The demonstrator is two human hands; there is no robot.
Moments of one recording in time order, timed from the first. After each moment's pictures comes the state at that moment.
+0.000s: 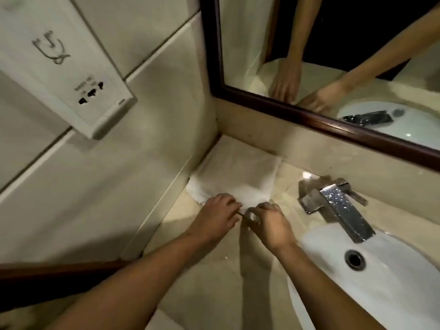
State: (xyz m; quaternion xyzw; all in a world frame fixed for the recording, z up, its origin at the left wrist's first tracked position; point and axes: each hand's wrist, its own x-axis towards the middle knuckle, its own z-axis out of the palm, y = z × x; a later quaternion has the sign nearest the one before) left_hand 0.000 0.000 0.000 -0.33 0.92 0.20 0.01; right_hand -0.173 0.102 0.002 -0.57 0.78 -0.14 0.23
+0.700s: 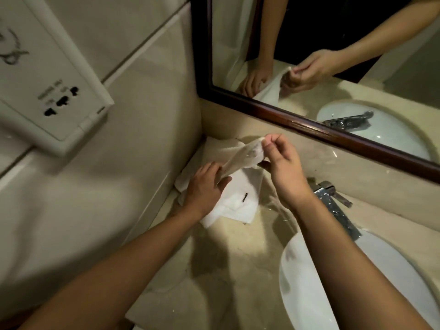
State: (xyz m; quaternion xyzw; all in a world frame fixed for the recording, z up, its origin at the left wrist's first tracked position) left_hand -0.036 -0.070 0.027 -0.41 0.82 0.31 -0.24; right_hand -0.200 0.012 0.157 -0.31 0.64 -0.59 0.38
